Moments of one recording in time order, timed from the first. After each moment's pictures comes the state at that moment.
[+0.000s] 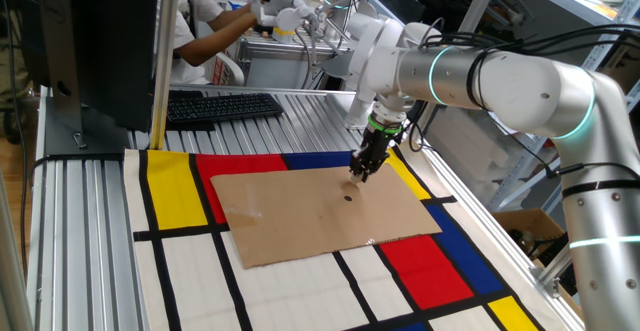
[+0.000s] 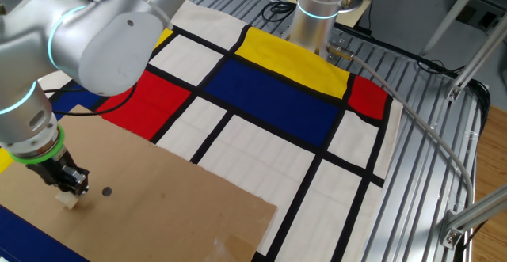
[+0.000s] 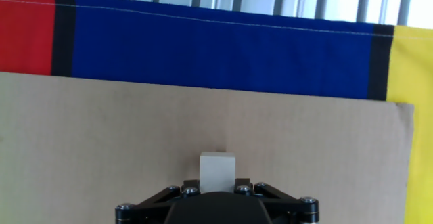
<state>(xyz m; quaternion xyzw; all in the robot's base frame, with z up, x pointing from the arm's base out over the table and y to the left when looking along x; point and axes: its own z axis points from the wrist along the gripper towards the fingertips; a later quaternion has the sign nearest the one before) 0.770 -0.210 0.032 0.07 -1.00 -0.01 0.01</state>
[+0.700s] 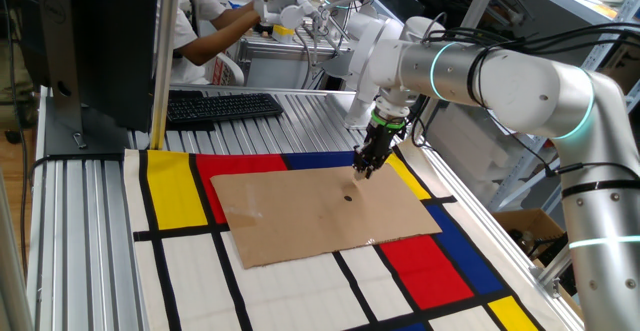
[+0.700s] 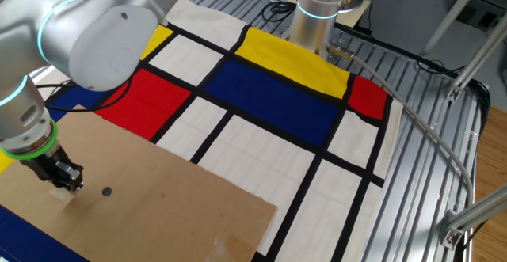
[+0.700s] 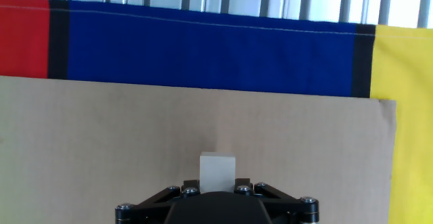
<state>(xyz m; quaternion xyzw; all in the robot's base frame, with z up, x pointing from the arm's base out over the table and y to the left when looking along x) 0.771 -0.217 0.044 0.06 -1.00 -0.01 0.01</state>
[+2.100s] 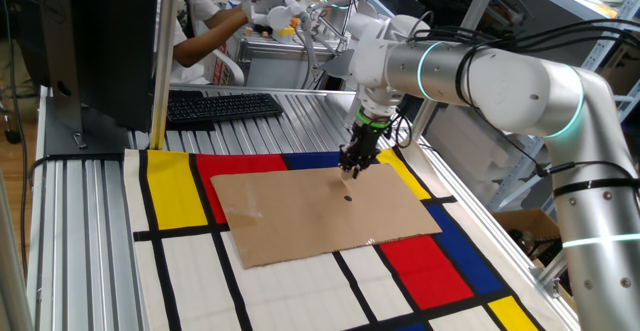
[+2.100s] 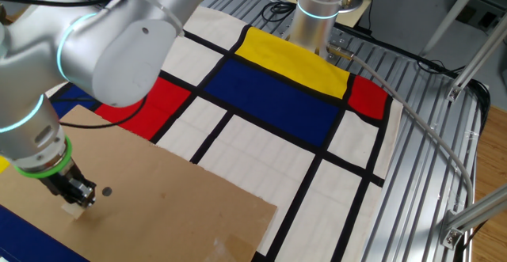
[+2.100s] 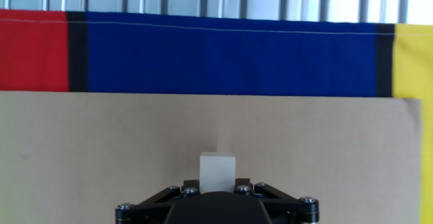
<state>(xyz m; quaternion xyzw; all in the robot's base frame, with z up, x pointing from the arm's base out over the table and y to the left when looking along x) 0.781 -0.173 0.037 0.03 -1.00 -0.01 0.02</state>
